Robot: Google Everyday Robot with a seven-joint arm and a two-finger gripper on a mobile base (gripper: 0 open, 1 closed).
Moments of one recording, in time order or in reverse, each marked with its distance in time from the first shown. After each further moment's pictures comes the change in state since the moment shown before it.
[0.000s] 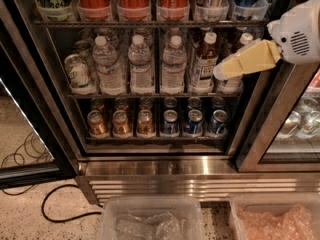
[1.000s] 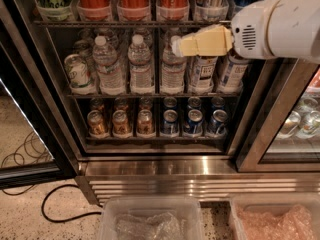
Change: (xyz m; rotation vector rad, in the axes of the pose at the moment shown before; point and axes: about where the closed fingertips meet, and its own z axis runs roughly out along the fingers) arm -0.061 0.026 0.039 0.023 -0.244 0.160
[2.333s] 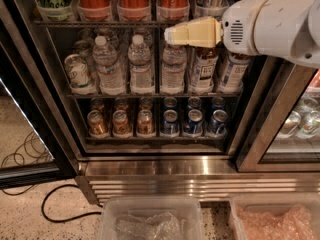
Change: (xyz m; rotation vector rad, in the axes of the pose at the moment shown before) arm -0.017 -0.003 0.019 0.034 -0.095 0.060
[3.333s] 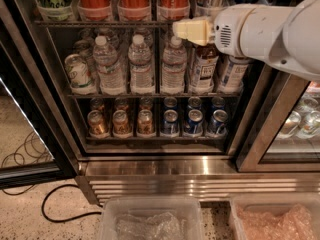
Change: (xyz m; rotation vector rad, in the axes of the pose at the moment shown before) arm 0.001 -0.015 0.032 0.032 -0.075 -0.004
